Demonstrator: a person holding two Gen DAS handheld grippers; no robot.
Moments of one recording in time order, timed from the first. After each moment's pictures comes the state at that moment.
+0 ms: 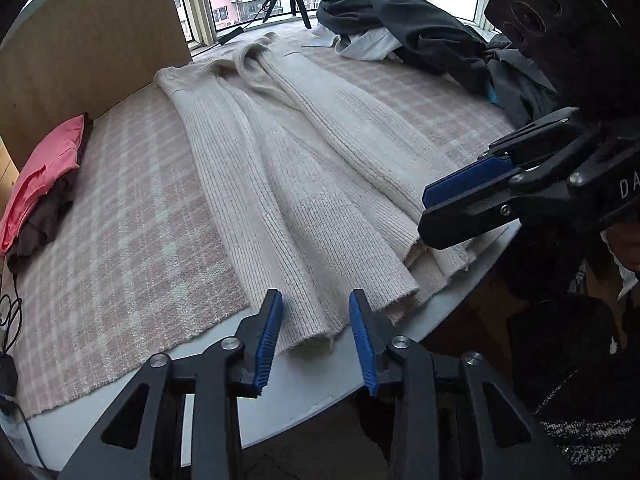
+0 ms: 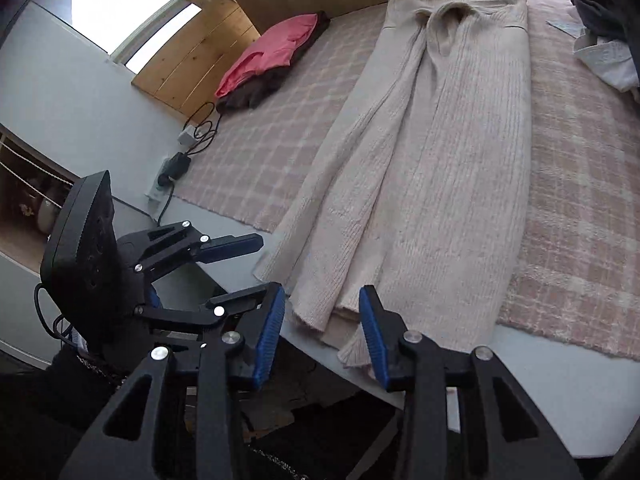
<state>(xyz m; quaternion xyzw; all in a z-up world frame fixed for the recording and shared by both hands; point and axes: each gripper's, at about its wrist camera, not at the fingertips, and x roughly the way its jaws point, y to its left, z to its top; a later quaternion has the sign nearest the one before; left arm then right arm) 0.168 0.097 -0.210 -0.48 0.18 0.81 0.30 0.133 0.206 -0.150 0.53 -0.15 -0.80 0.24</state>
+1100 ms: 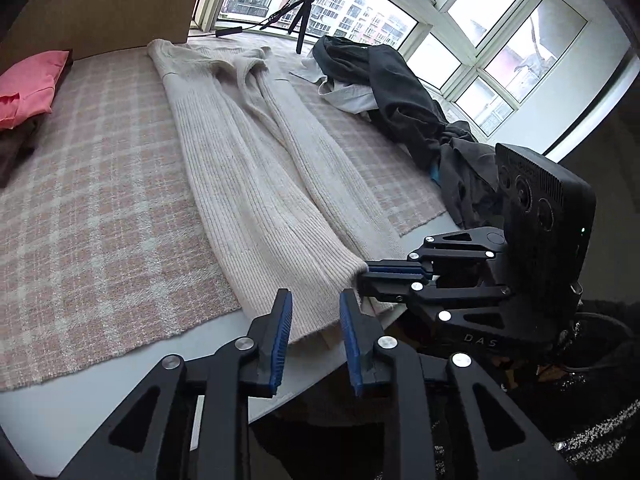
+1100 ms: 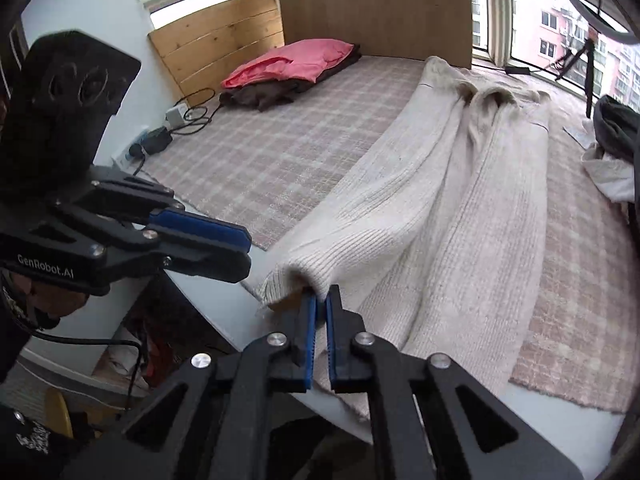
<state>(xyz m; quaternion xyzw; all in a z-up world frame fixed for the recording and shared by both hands) 0.147 0.037 -0.159 -0.49 0.00 0.78 0.39 0.159 0.152 -0.145 0.45 -0.06 -0.87 0.19</state>
